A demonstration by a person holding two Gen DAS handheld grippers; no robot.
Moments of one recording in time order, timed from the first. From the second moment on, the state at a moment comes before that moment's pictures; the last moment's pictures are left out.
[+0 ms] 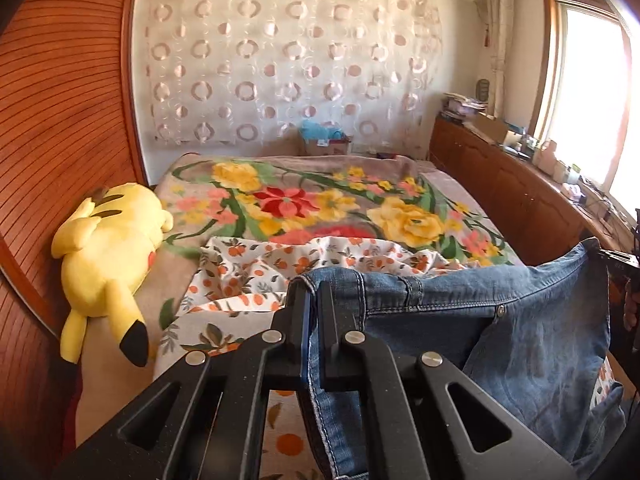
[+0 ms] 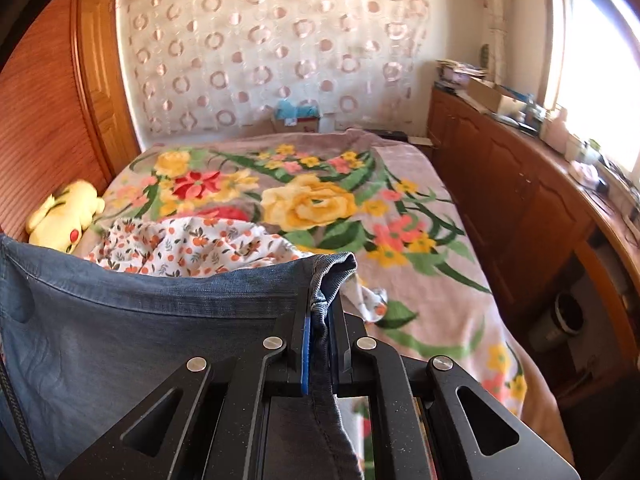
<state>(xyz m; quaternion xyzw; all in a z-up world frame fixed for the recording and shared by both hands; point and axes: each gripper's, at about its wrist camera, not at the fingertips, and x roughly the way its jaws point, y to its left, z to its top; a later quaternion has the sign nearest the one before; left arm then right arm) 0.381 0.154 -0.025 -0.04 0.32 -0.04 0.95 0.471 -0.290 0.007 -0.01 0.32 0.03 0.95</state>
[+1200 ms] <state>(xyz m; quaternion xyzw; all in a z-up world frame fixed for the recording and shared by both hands) 0.266 0.060 -0.059 0.03 0.35 -0.14 0.92 0.295 -0.292 -0.005 -0.01 0.31 0.04 0.95</state>
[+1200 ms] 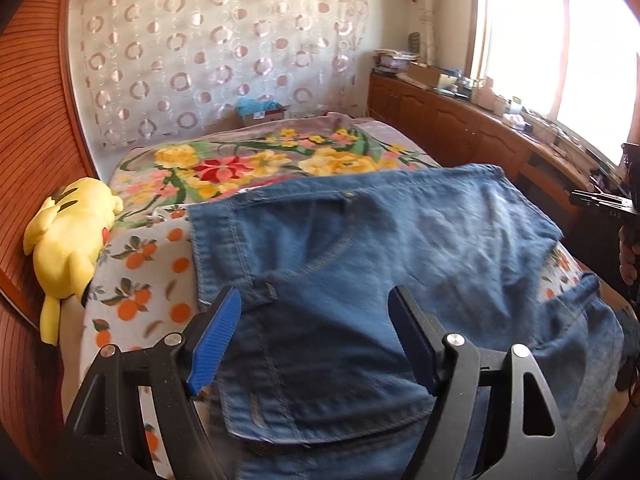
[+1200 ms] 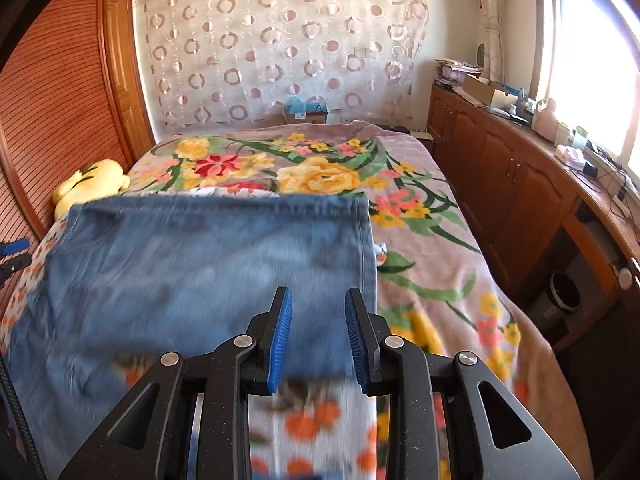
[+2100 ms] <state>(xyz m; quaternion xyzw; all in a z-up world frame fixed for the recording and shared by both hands) 0.202 0.019 -0.103 0.03 0.34 -0.15 0.93 0.199 -0.296 -0.047 0.03 0.37 0.04 0.93</state>
